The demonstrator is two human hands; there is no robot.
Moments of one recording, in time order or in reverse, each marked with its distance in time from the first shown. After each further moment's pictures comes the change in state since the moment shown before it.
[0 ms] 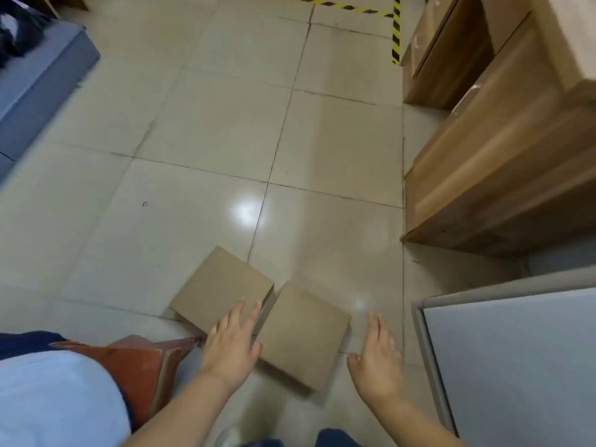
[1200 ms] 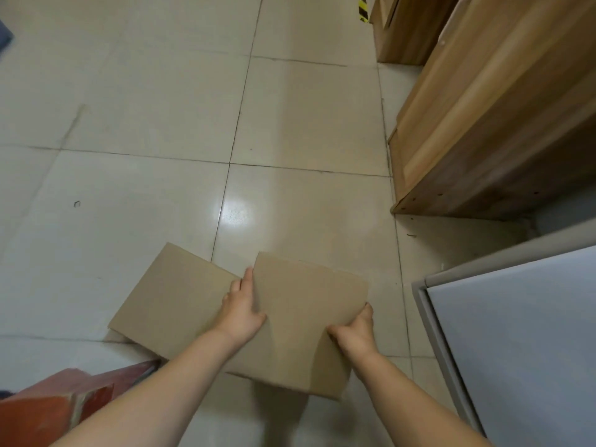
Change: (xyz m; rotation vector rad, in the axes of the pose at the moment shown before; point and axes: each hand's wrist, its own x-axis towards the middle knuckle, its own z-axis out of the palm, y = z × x) left_hand 0.138 0.037 0.097 -0.430 -0.121 -0.064; right_hand 0.124 0.039 0.104 0.945 -0.038 0.431
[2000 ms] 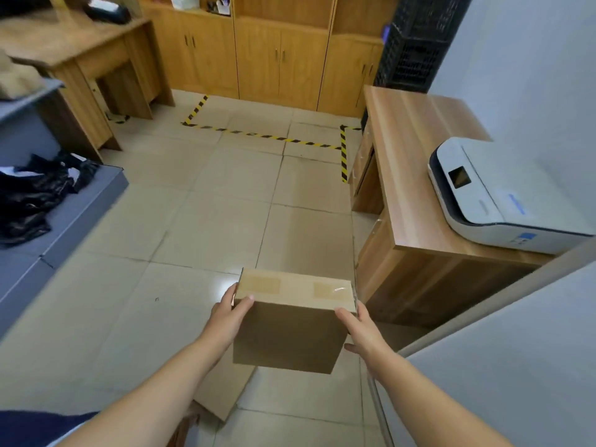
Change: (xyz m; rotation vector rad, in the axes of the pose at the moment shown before) left_hand -0.313 0.233 -0.373 -0.741 0.180 0.040; right_hand -0.392 -0.318 -0.218 0.110 -0.254 -0.349
